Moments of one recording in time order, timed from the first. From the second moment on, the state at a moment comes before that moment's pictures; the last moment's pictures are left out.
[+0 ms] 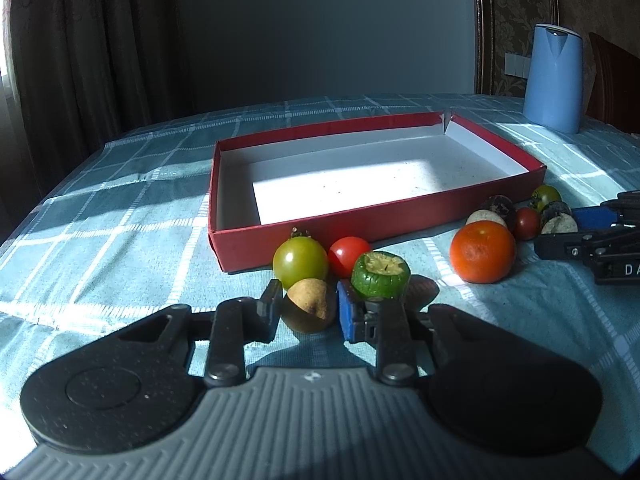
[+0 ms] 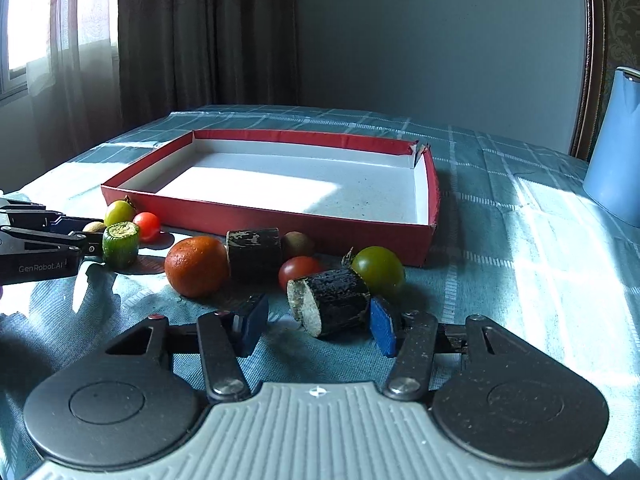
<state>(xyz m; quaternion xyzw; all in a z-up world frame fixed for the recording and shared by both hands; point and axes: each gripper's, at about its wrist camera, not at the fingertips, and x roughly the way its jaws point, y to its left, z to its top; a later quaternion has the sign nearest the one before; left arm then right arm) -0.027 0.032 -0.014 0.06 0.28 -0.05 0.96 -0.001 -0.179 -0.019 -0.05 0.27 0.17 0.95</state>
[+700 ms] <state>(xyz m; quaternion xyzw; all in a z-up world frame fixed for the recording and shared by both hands) -0.043 0.024 -0.008 0.08 0.25 -0.06 0.96 -0.012 -0.190 -0.005 -0.02 0.25 0.17 0.95</state>
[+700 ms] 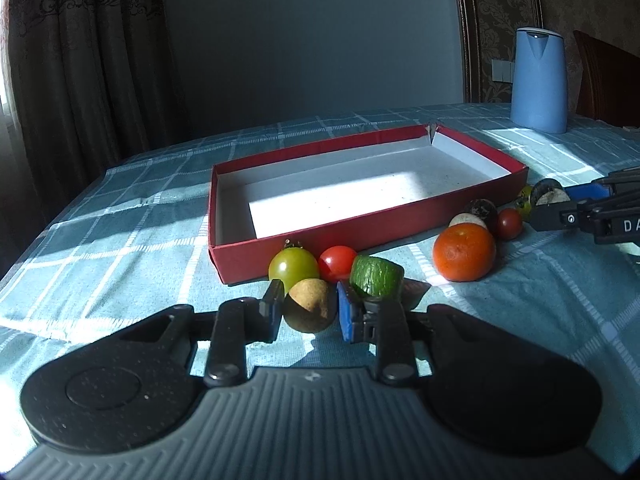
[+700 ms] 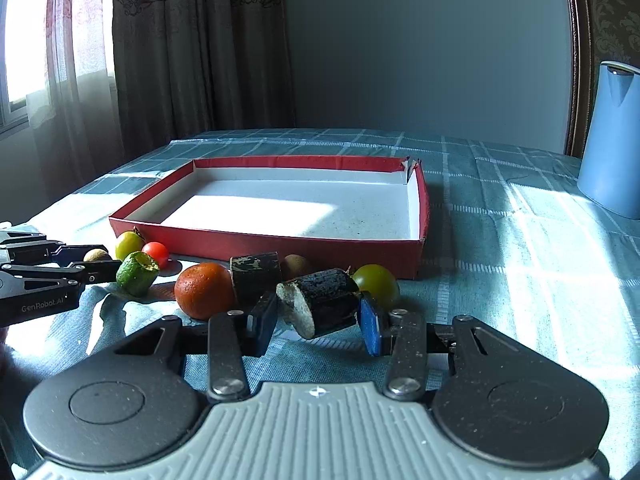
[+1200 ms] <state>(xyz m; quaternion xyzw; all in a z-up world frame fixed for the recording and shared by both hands) 0.054 0.012 0.023 0.05 0.27 -0.04 0.96 0.103 -0.168 0.017 -0.05 0.23 0.10 0.97</state>
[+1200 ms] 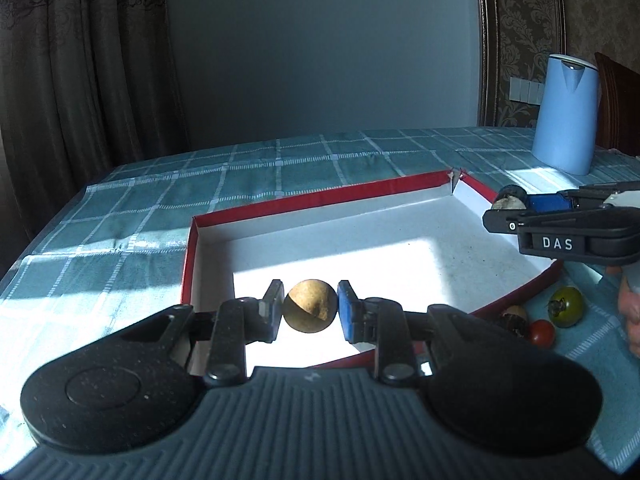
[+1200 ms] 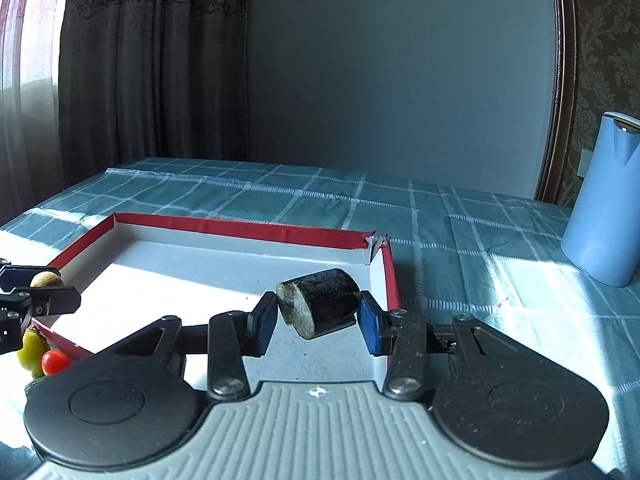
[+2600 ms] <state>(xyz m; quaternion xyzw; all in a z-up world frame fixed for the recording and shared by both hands) 0.004 0.050 0.003 0.03 0.25 -0.03 0.97 0.089 -0.236 0.004 0.08 0.22 0.06 0.97</state>
